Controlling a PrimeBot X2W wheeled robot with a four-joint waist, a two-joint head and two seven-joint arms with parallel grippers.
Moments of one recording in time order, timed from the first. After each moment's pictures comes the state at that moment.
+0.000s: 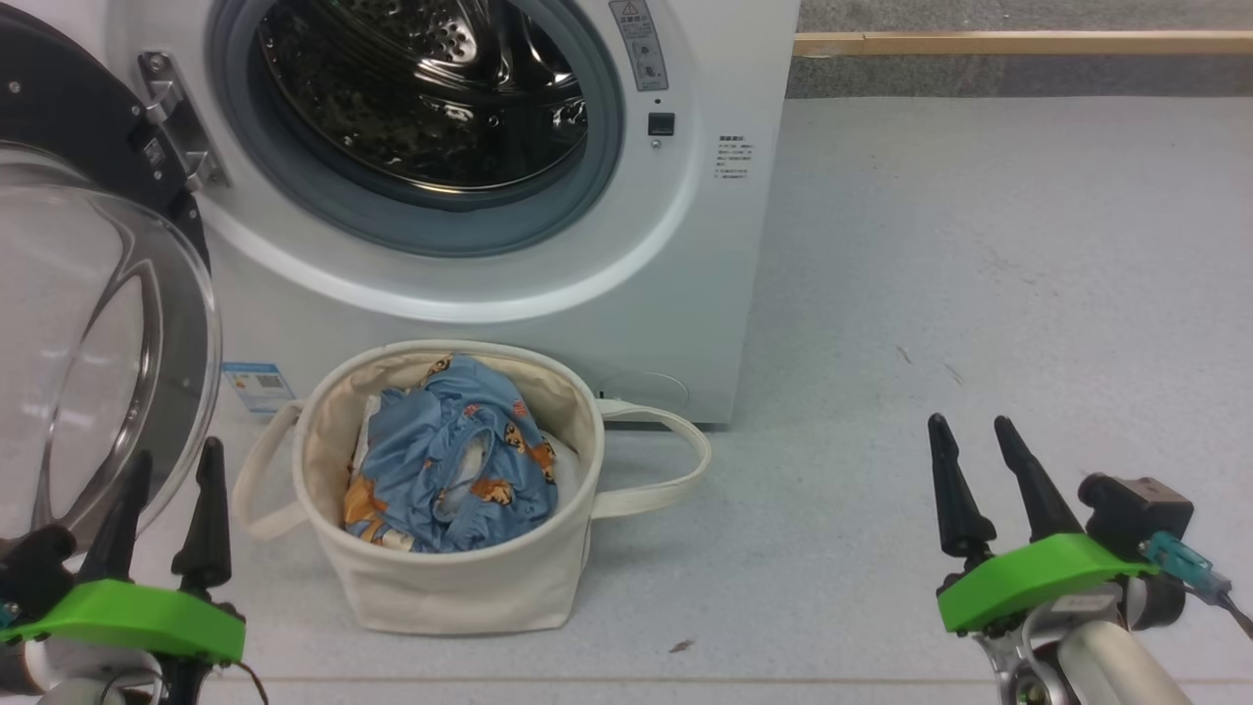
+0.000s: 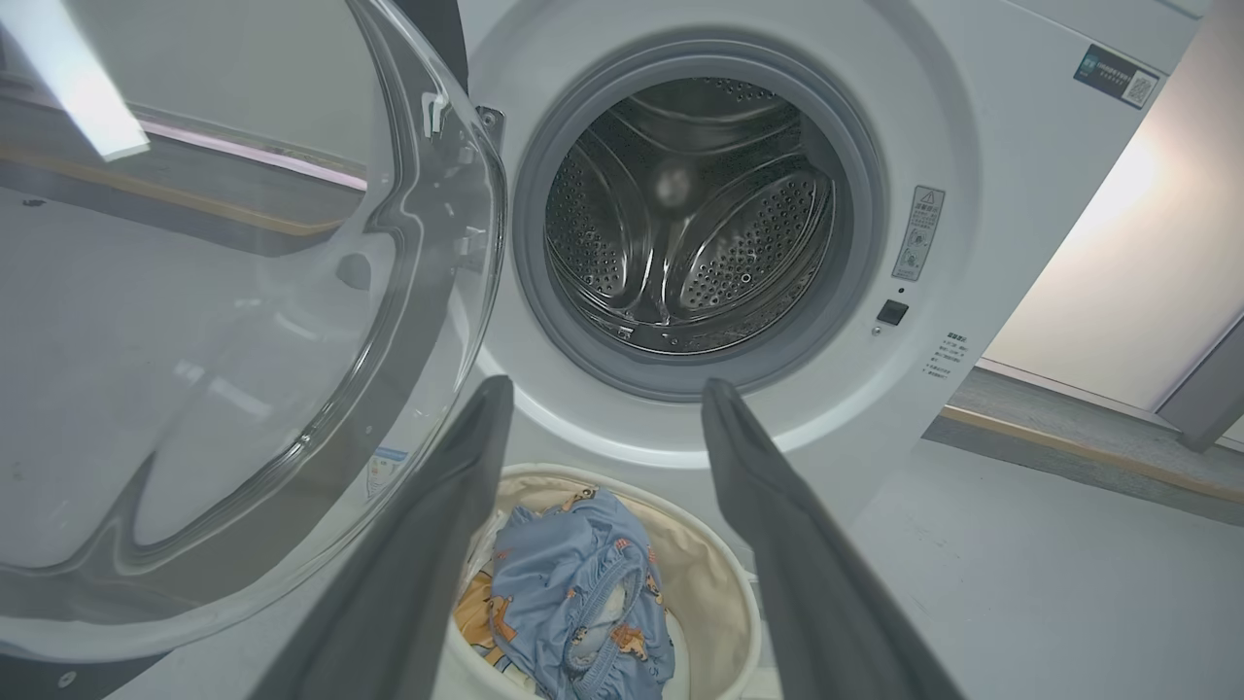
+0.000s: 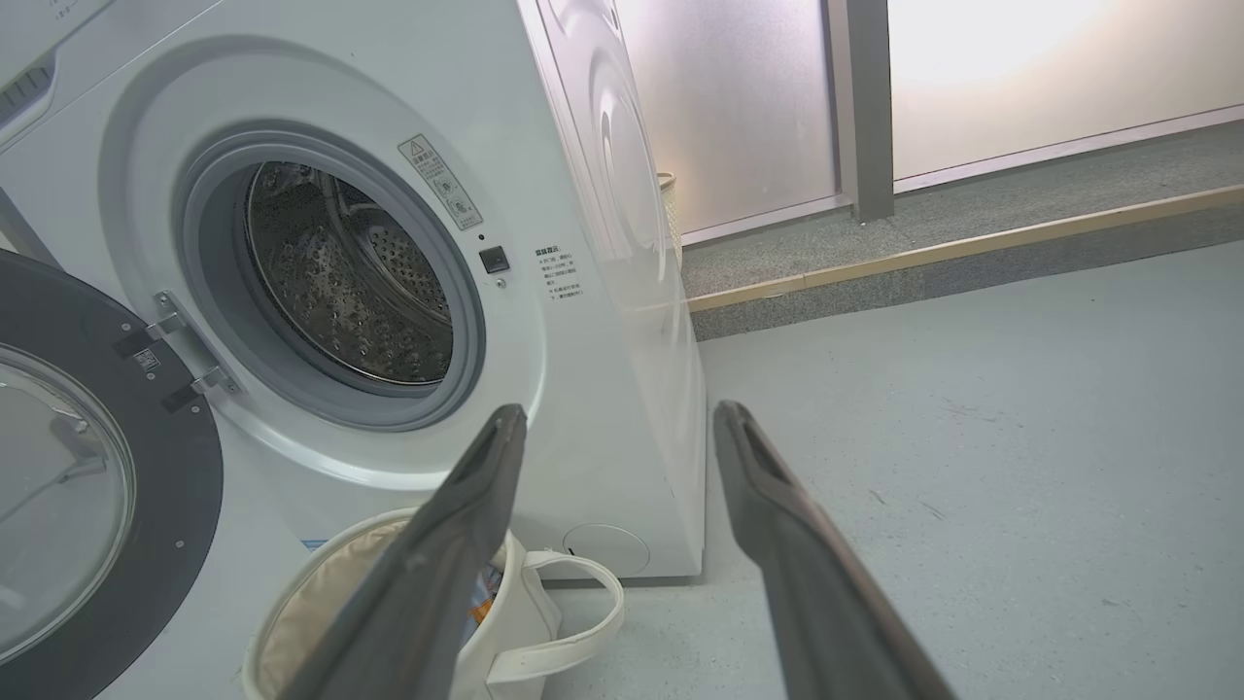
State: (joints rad) left arm -0.19 0.33 -0.02 0.35 -0.59 -0.03 -0.18; right arm -0.18 -0.23 0.28 0.29 0.57 0.12 -0.25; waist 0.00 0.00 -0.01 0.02
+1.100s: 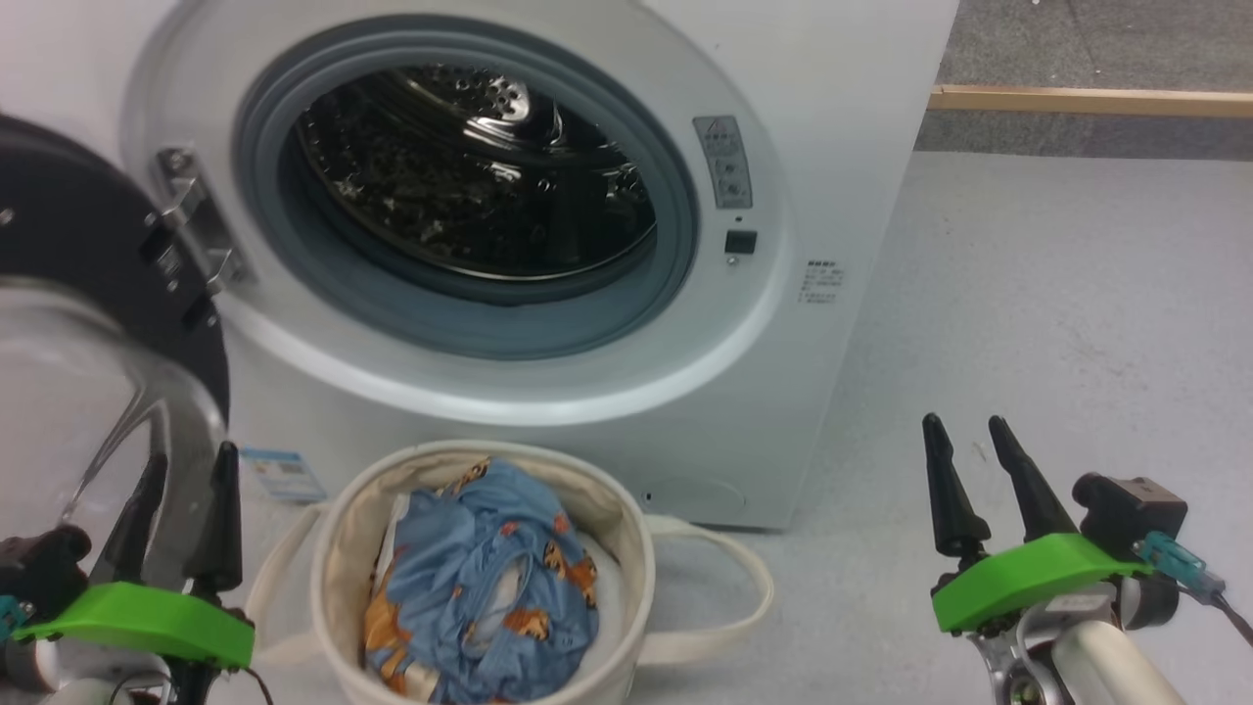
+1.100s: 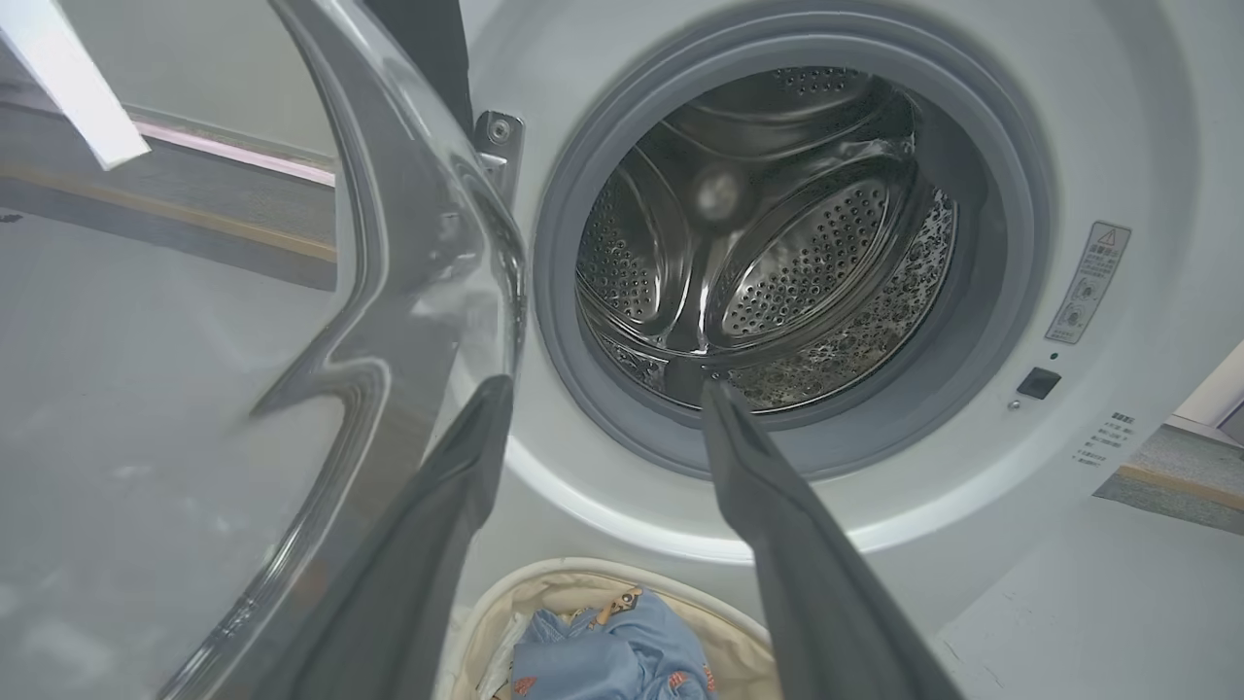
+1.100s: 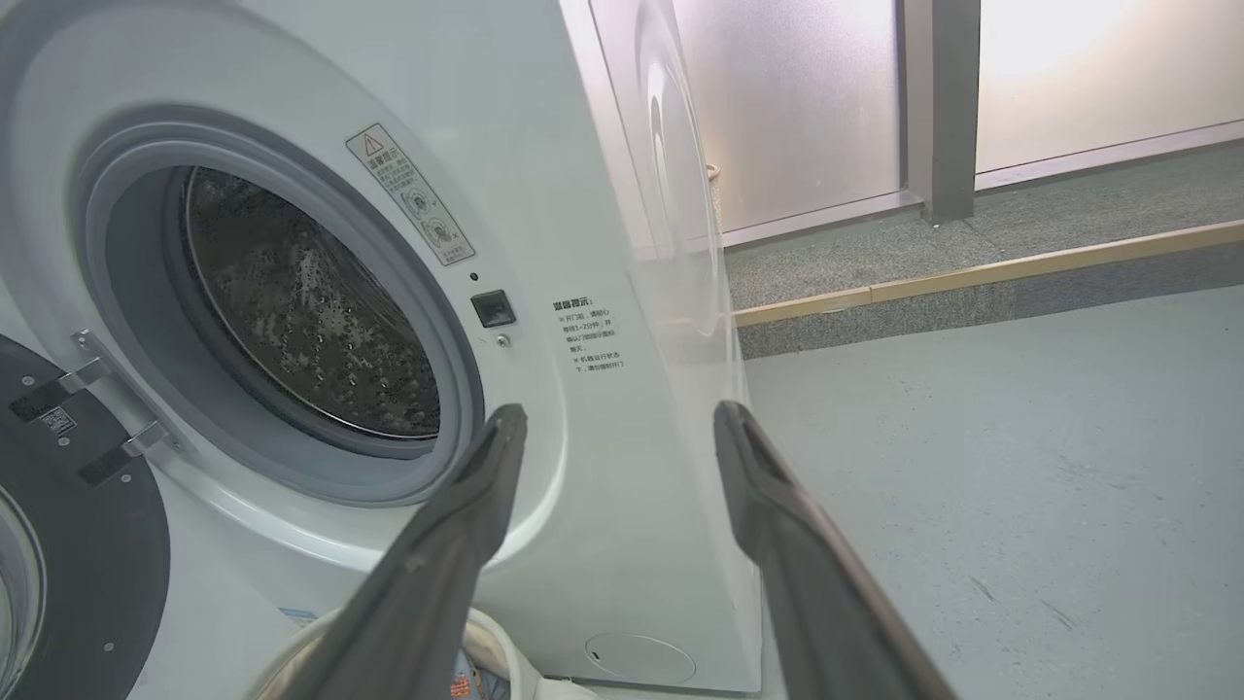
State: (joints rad) left arm -0.19 0.34 -0.05 0.36 -0.60 -0.03 -0.19; right arm -0.18 -0.22 0.28 0.29 0.56 0.12 -0.25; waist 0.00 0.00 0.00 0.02
